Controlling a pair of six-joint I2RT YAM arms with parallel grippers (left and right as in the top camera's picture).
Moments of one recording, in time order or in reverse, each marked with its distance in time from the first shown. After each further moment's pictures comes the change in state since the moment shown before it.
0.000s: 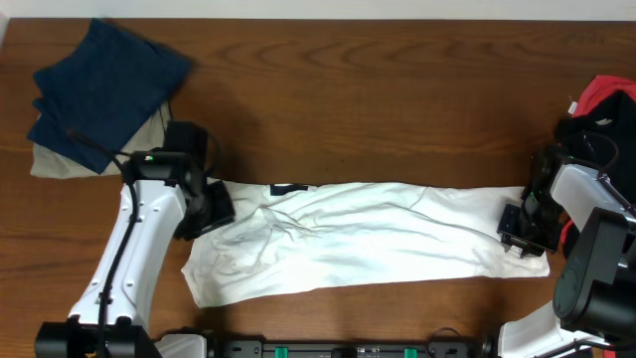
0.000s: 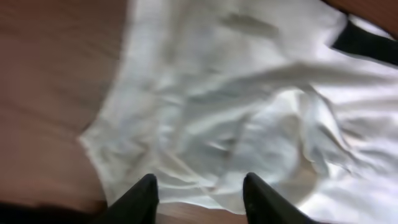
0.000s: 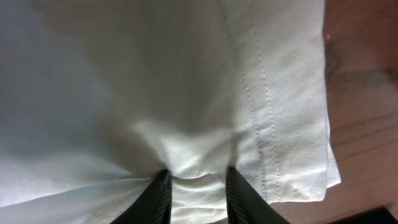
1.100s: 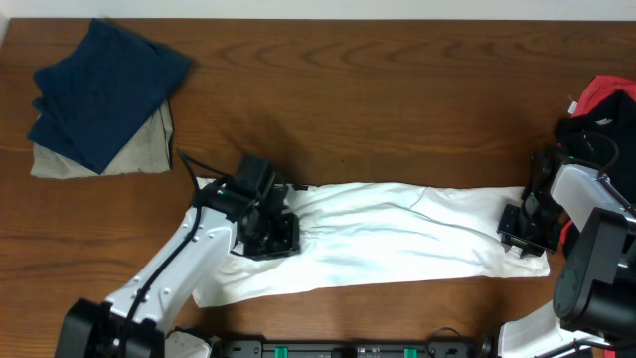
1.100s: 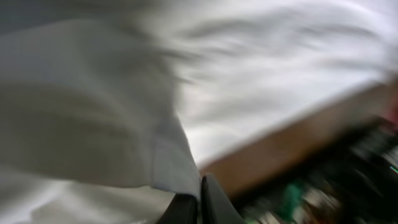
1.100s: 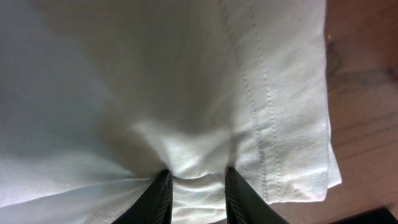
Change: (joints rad) left arm -0.322 -0.018 -0.245 0.335 0.497 0.032; right arm 0.000 0.000 0.000 0.004 0.000 0.000
